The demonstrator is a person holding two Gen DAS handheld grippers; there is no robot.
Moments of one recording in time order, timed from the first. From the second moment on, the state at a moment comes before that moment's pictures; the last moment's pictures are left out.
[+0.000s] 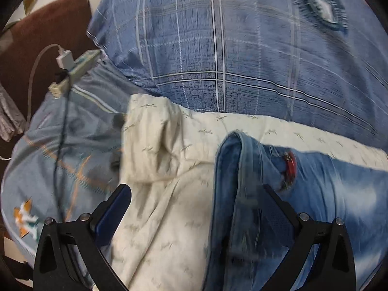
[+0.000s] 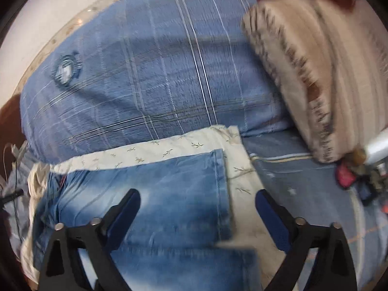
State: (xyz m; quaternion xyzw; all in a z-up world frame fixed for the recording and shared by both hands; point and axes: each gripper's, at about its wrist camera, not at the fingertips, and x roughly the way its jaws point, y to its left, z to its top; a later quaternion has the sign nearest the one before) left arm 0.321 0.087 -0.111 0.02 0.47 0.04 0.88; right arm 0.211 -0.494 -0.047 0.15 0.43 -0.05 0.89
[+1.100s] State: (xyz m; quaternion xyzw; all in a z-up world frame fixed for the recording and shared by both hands) left arm 0.340 0.040 -0.089 -0.04 0.44 -0.09 0.89; right arm 0.282 -0.495 -0.034 0.13 0.39 -0.04 0.91
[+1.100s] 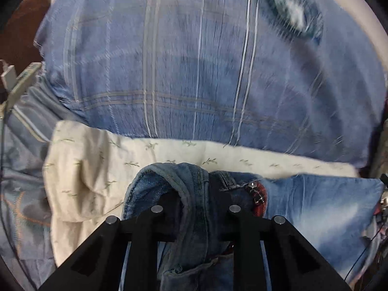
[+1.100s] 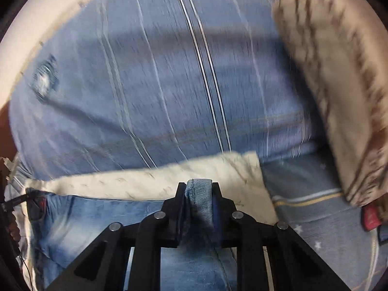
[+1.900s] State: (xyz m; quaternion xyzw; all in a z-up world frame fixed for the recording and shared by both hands) left arm 0.067 0.091 -0.147 0.06 0.45 -0.13 0.88; right arm 0.012 -0.518 -0.116 0.20 0.44 -0.03 0.87
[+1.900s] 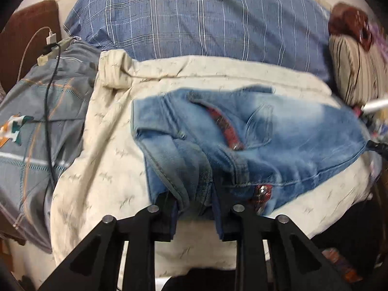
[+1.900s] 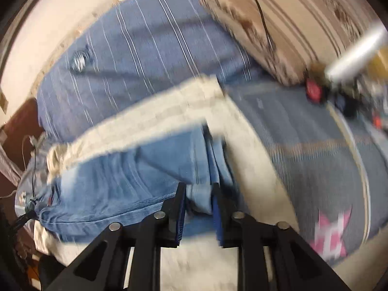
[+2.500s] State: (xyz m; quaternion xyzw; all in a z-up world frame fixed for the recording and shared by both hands) left arm 0.053 0.046 -0.093 0.01 0.38 -0.17 0.91; right arm 0.097 -0.509 -0.084 0.13 0.42 -0.05 0.89
